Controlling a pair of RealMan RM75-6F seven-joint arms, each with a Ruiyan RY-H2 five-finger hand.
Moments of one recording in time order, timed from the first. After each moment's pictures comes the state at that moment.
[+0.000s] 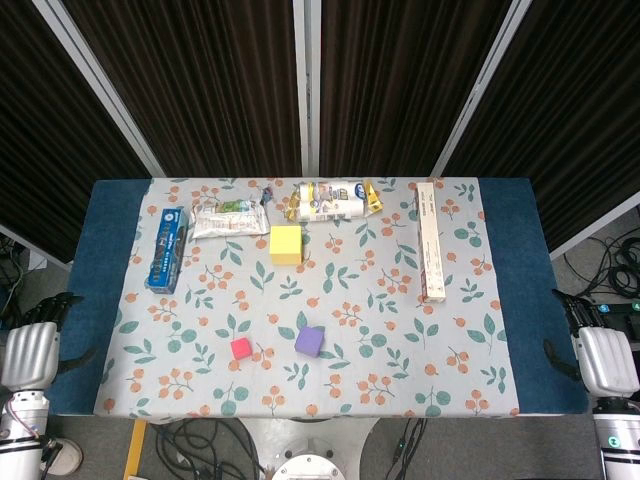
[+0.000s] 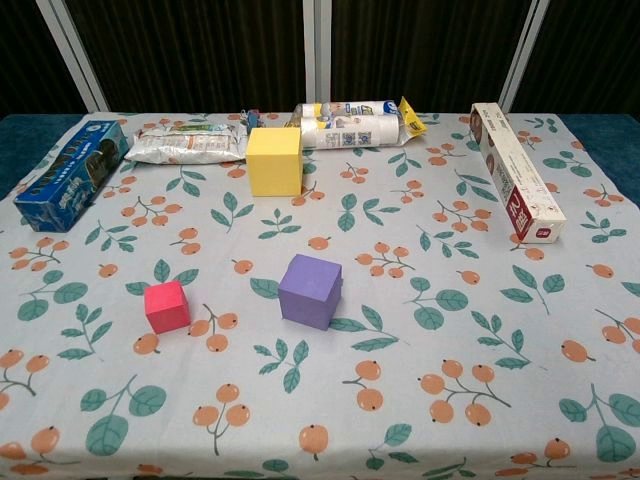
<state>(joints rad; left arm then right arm) -0.08 -1.26 -0.09 -1.61 1.35 1.47 0.13 0.08 -1.13 0.08 -1.56 -1.46 1.44 0.10</state>
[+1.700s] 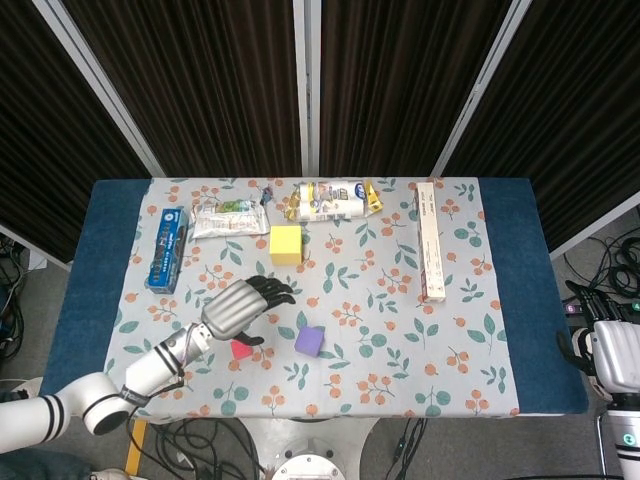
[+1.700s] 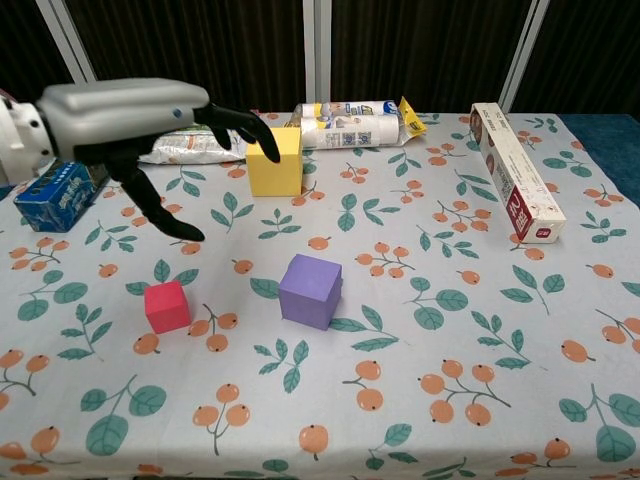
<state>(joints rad) -0.73 -1.41 -0.13 -1.59 1.61 0.87 -0.01 0.09 -1.08 0.09 -1.57 -1.46 1.46 0.11</state>
